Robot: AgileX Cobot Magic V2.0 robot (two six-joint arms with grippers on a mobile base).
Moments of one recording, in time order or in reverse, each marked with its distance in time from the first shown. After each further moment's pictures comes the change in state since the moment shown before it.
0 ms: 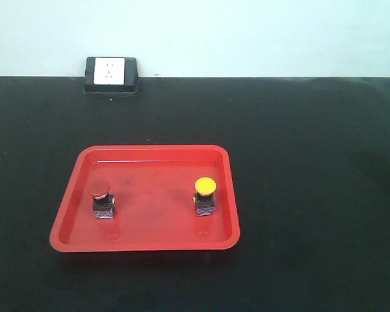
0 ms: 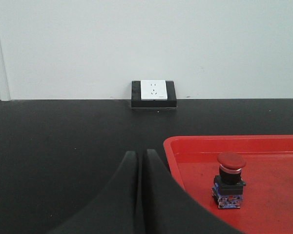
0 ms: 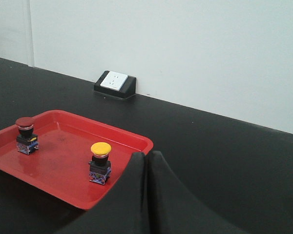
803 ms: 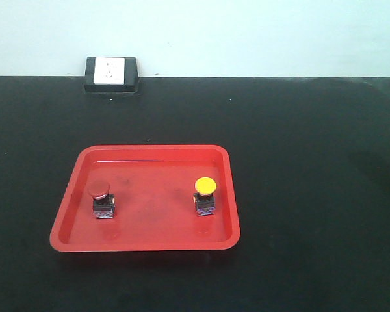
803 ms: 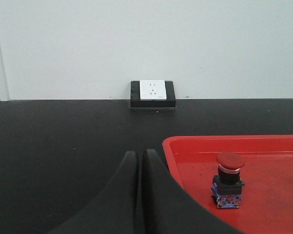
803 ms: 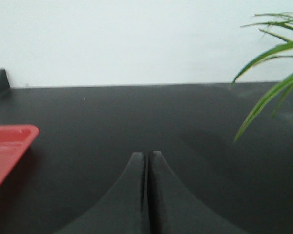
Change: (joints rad) left arm -0.002 0.000 0.000 0.000 0.000 0.000; right arm -0.499 -0.023 0.326 0.108 -0.316 0.021
